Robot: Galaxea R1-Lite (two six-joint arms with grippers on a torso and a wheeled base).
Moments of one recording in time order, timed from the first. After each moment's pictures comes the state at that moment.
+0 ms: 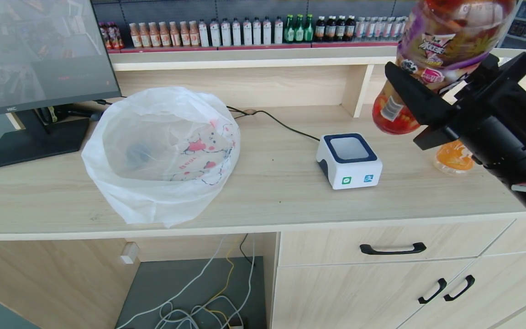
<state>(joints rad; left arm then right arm) 0.00 0.00 0.00 0.00 0.00 0.00 0.44 1.58 -0.70 -1.57 0.37 -0.51</state>
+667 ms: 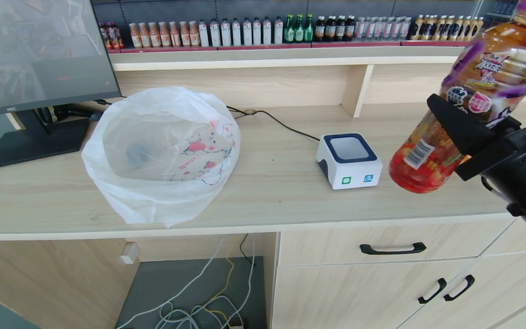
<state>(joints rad) 0.00 0.00 0.00 0.00 0.00 0.00 0.47 1.43 -0.44 -1.52 0.00 -0.02</state>
